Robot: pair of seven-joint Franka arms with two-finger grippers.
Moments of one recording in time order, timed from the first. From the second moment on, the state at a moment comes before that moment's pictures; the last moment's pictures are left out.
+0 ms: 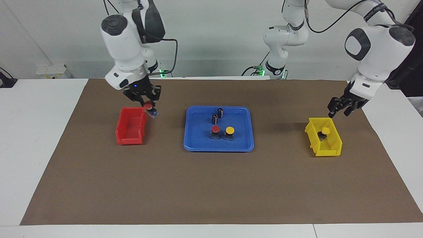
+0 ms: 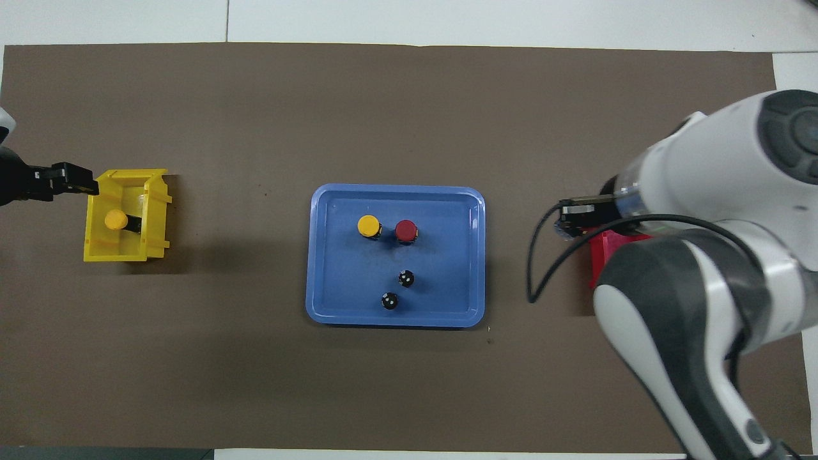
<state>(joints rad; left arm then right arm) -0.10 0.01 0.13 -1.92 -0.02 2.01 0.01 0.31 0.02 0.04 -1.82 0.03 1.85 0.37</state>
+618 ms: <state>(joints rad) -0.04 0.09 0.13 -2.10 -0.02 2.28 0.08 0.48 0.25 0.04 -1.93 0.01 2.22 0.58</state>
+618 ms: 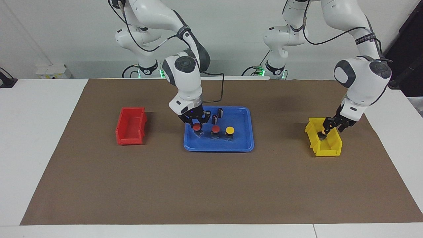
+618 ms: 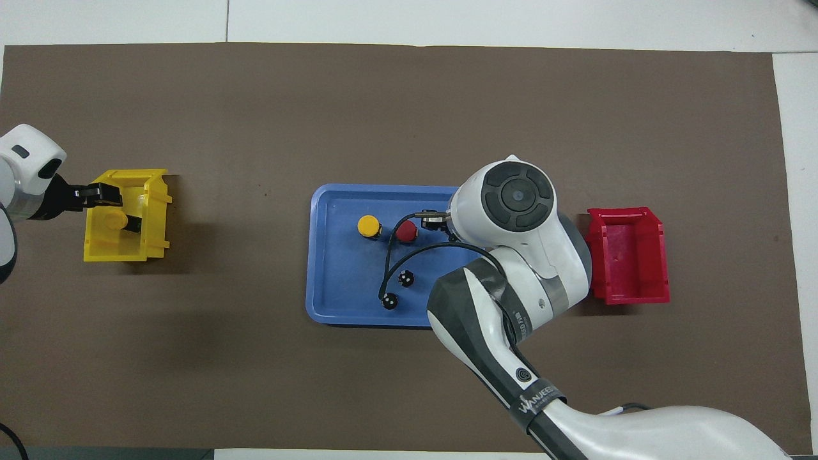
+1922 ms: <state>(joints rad) -0.08 0.11 0.11 -1.78 -0.02 1.92 0.00 0.13 0.02 0.01 -1.59 0.00 1.61 0.35</state>
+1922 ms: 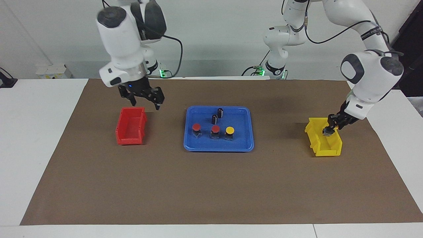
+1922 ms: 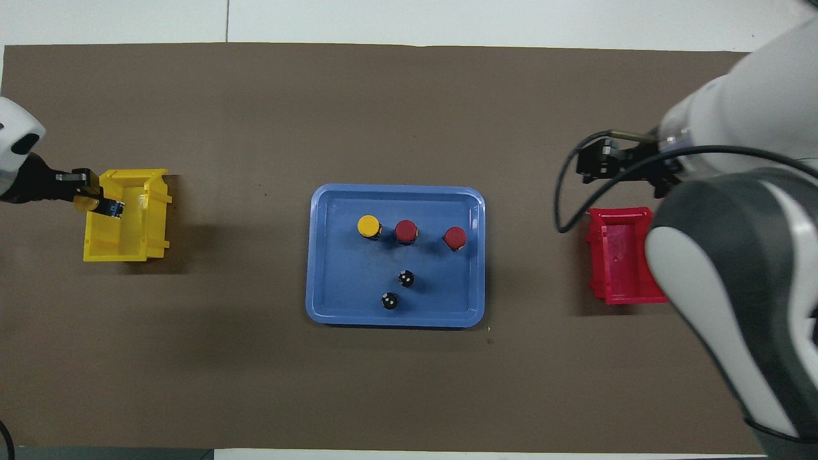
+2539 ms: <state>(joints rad) -0.59 0.23 0.09 -1.81 -0.05 2.07 -0.56 -0.16 -0.02 0.00 -1.61 -0.01 1.49 -0.10</state>
